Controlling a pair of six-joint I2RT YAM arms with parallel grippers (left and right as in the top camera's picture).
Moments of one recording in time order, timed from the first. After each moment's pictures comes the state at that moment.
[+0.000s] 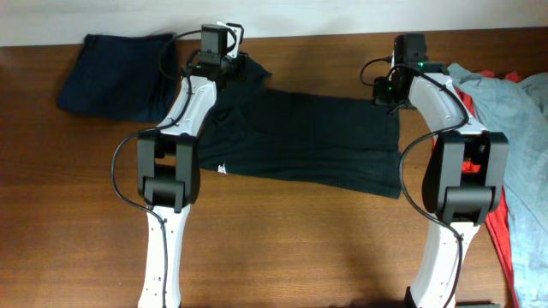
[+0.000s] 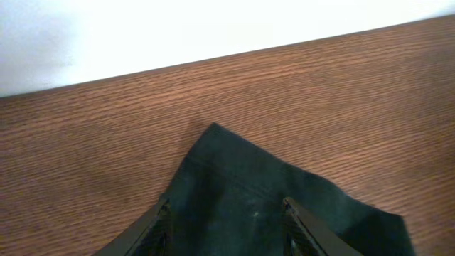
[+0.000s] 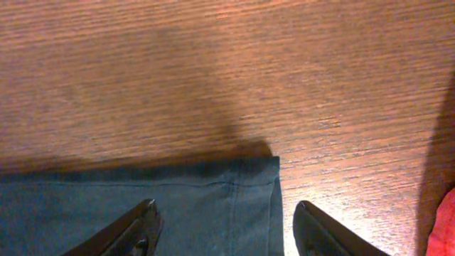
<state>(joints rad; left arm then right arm) -0.20 2.64 2.24 -0.33 0.10 0.00 -0.04 2.25 1.79 -0.69 0.09 0.10</state>
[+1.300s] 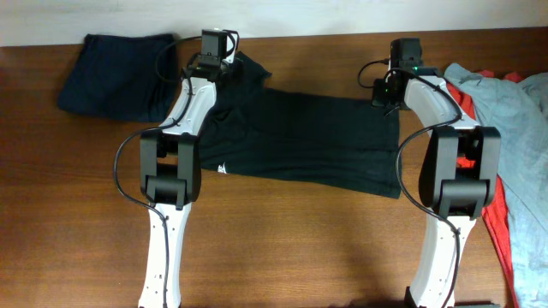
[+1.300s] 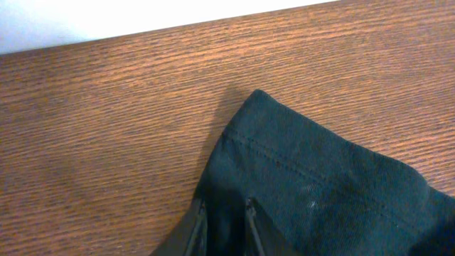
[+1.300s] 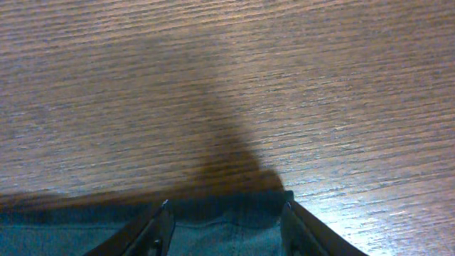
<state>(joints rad) -0.19 2.69 2.29 -0.40 0.03 0.00 -0.04 2.31 1.79 -0.62 0.09 0.11</state>
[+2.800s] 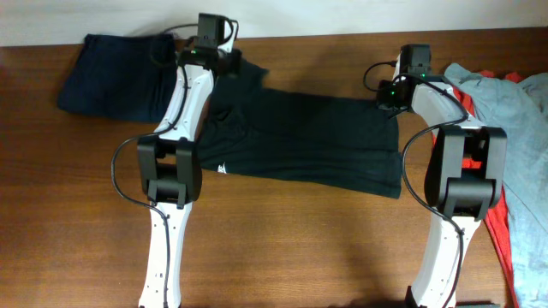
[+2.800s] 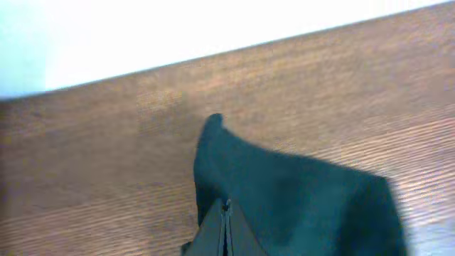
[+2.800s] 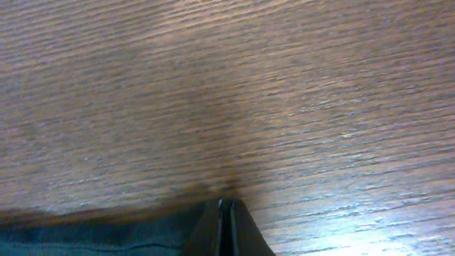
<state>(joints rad) -0.19 2.73 2.58 -0.70 0.03 0.05 -0.08 2.30 1.72 -0.51 -0.02 0.14</state>
